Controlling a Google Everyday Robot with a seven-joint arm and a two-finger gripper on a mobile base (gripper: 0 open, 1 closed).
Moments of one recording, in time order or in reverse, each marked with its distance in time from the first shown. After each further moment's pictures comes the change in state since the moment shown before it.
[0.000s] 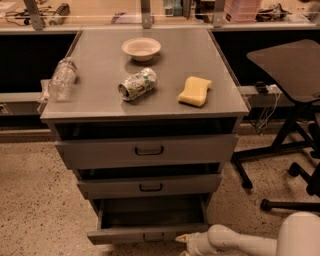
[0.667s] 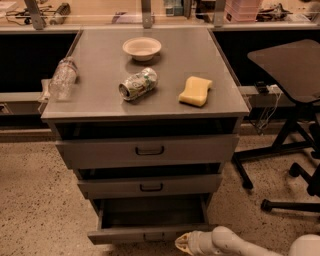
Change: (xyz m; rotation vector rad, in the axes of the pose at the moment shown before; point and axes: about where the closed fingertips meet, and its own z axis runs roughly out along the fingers) arm 0.008 -0.027 0.010 0.096 -0.095 -0.038
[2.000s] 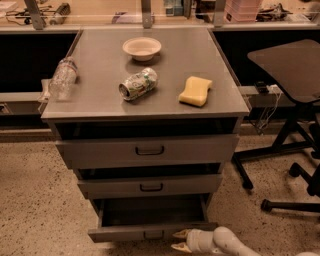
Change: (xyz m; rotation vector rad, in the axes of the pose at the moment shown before) arm 0.001 -0.022 0.019 0.070 -0.126 0.016
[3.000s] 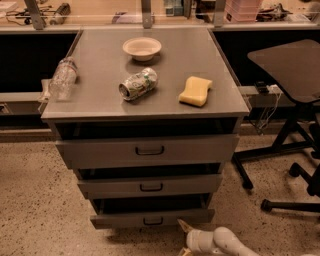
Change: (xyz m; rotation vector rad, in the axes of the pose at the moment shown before) arm -0.003 0.004 0.000 -0.007 -0.013 -0.045
